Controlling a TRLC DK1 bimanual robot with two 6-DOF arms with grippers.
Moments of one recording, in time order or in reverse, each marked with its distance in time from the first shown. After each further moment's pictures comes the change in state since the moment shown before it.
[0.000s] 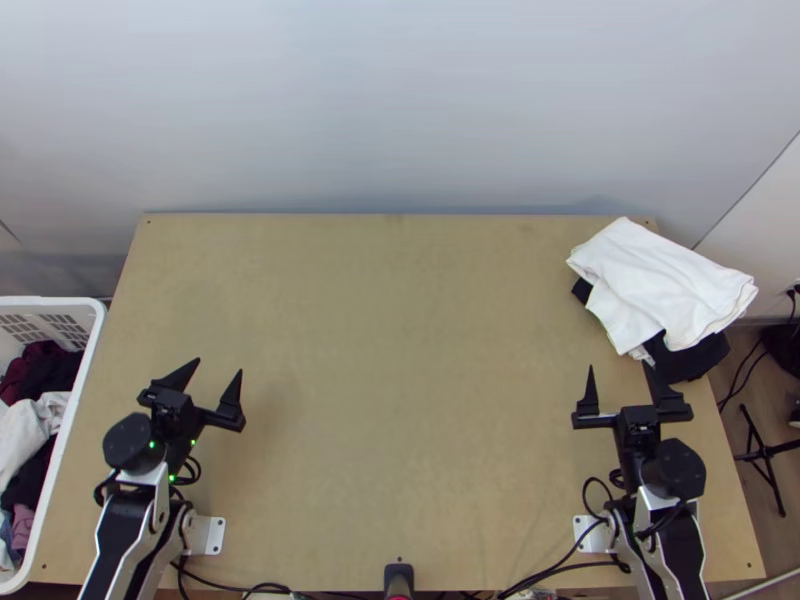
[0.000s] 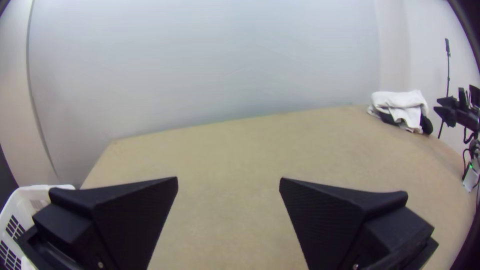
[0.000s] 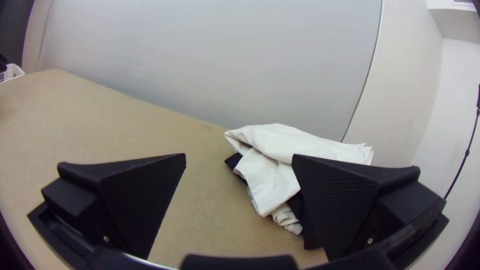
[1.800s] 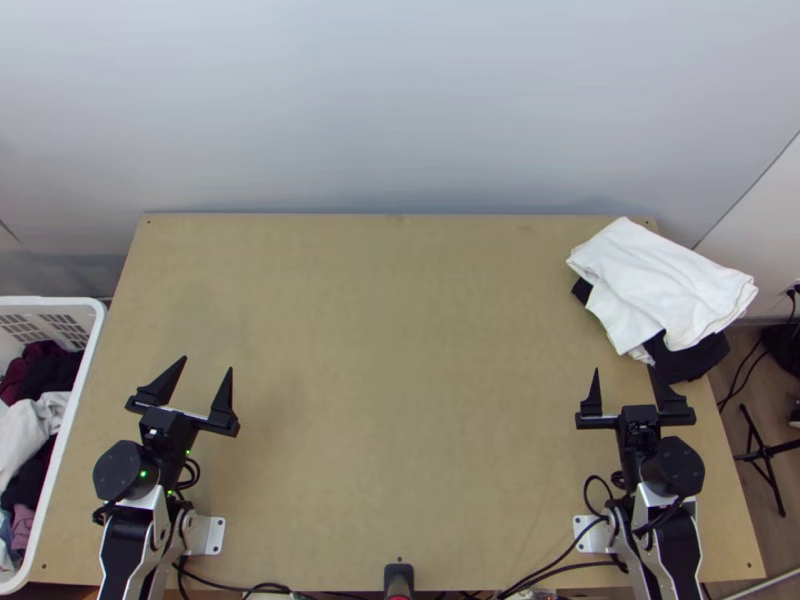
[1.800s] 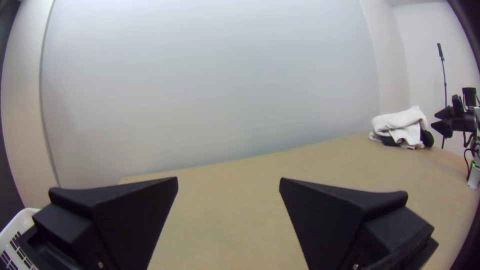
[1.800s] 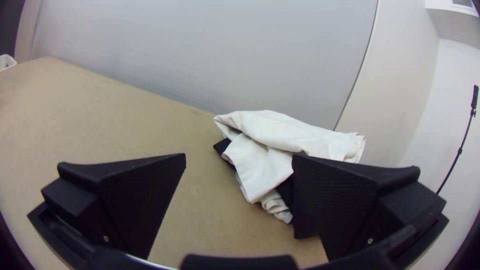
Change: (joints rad) left arm -0.008 -0.291 -0.080 -0.029 -0.014 0.005; right arm -0.069 -0.009 -0.020 -0.035 -0.003 -0.030
